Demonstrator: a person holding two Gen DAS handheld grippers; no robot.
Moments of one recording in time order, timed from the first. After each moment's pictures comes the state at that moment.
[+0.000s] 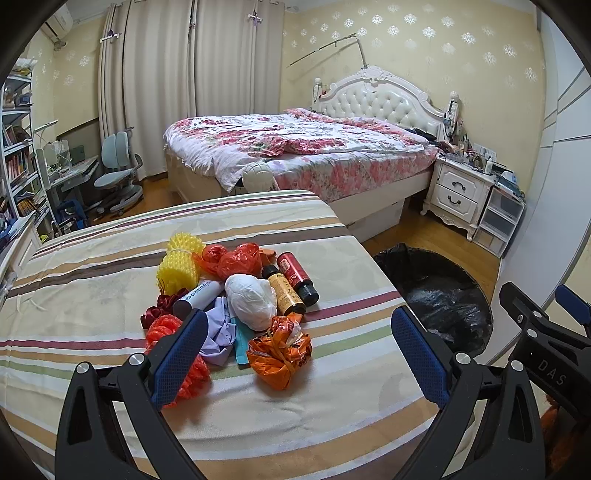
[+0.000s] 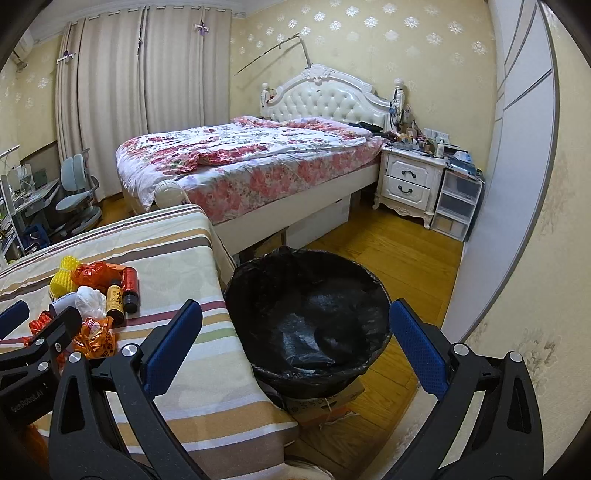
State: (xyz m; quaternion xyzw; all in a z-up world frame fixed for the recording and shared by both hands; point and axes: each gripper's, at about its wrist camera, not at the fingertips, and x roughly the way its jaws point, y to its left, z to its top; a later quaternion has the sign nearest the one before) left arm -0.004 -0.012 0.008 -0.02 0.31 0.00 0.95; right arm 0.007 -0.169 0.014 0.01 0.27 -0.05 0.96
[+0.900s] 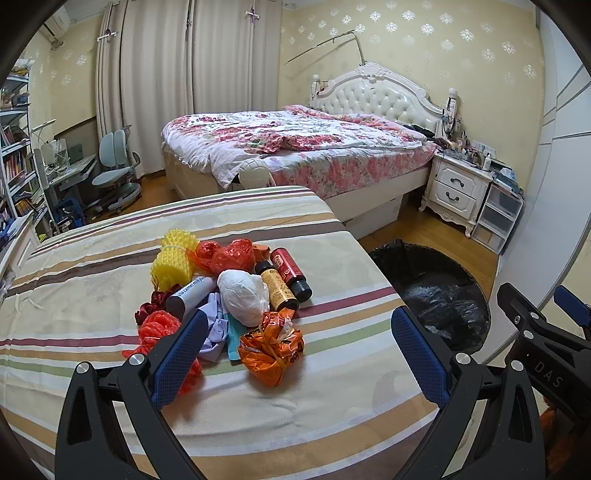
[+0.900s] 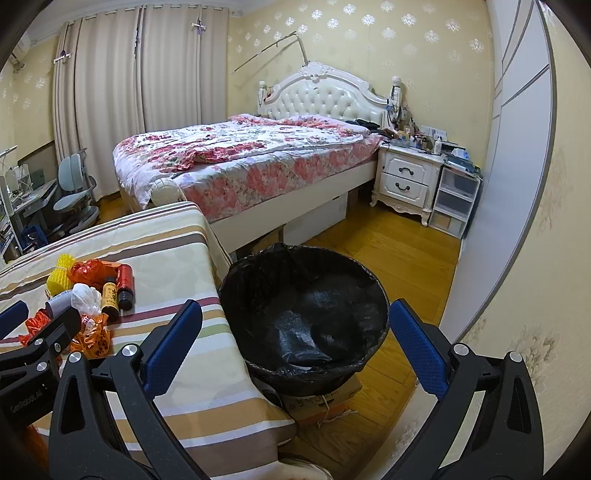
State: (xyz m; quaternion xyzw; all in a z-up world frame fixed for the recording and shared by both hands) left arm -0.002 -0.017 -0.001 -0.02 0.32 0.00 0.95; right arm 0.006 -0.174 0.012 0.01 0.27 -0.05 0.96
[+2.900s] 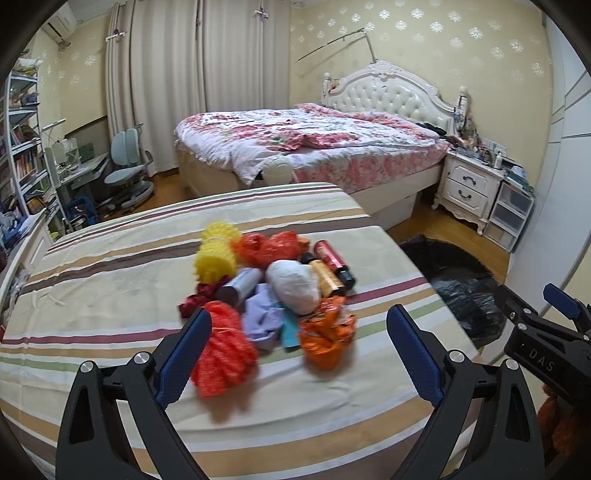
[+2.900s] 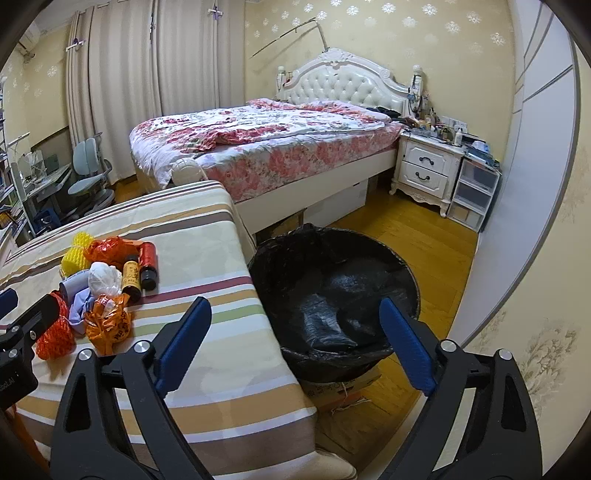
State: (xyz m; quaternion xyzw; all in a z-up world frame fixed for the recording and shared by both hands) left arm -0.020 0.024 0.000 -0.01 0.33 0.03 0.94; right arm 0.005 -0.151 -0.006 0.01 0.30 -0.01 0.95
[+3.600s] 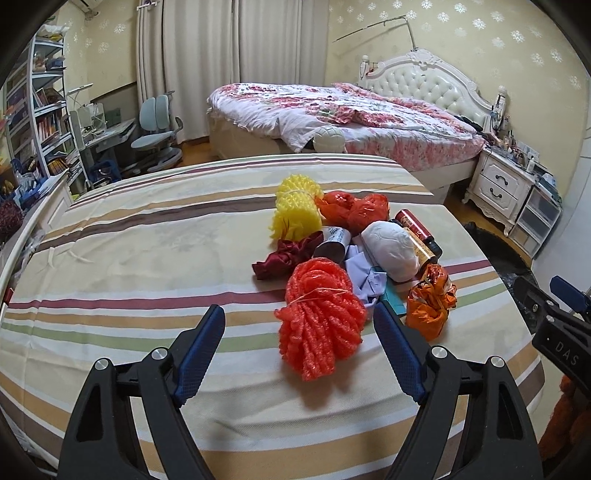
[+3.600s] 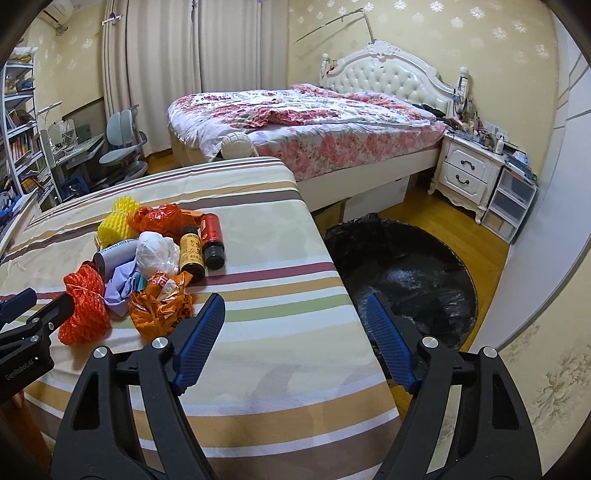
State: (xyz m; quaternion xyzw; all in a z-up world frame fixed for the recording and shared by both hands) left arm -0.019 0.096 -0.029 -0.04 0.37 0.07 0.92; right arm 0.019 -0.084 -0.015 -0.03 0.33 0.05 0.94
